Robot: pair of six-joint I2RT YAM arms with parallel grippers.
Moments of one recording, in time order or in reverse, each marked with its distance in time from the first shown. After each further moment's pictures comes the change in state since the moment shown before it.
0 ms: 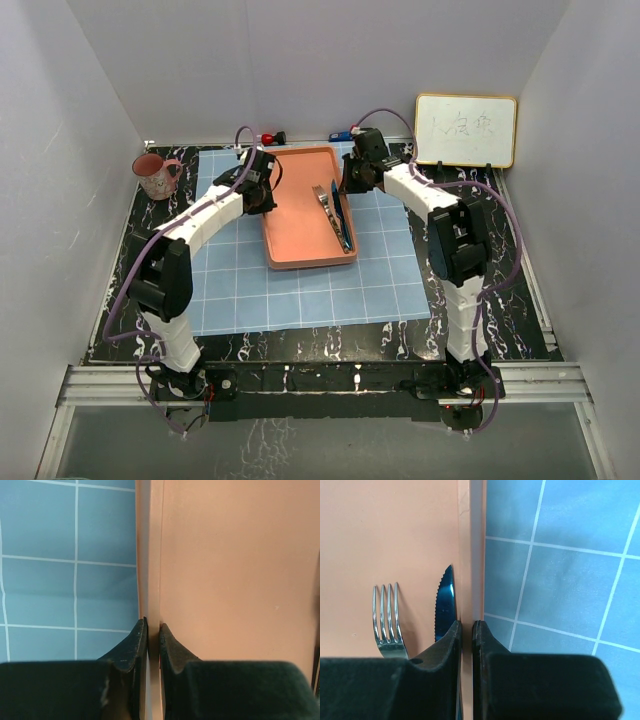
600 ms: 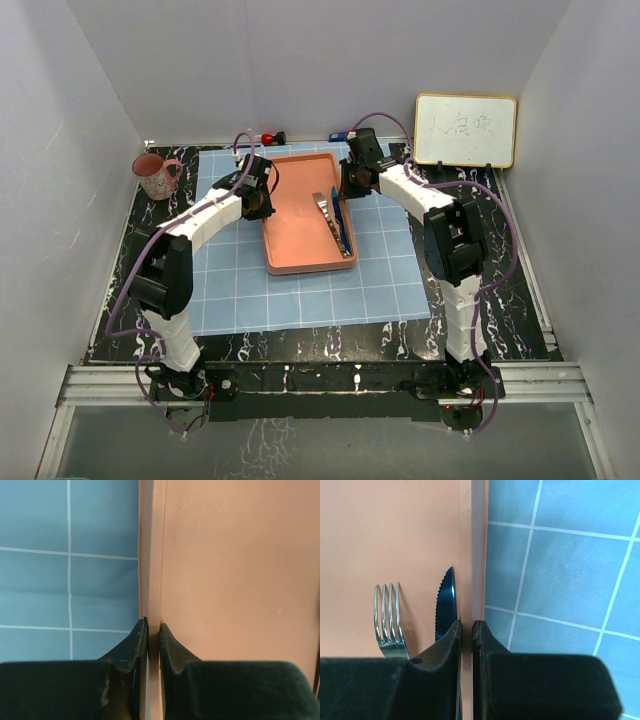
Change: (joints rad) left arm 0.027 0.007 -0.067 0.040 0.046 -0.008; right arm 0.034 0.028 0.021 -0.061 0.032 -0.001
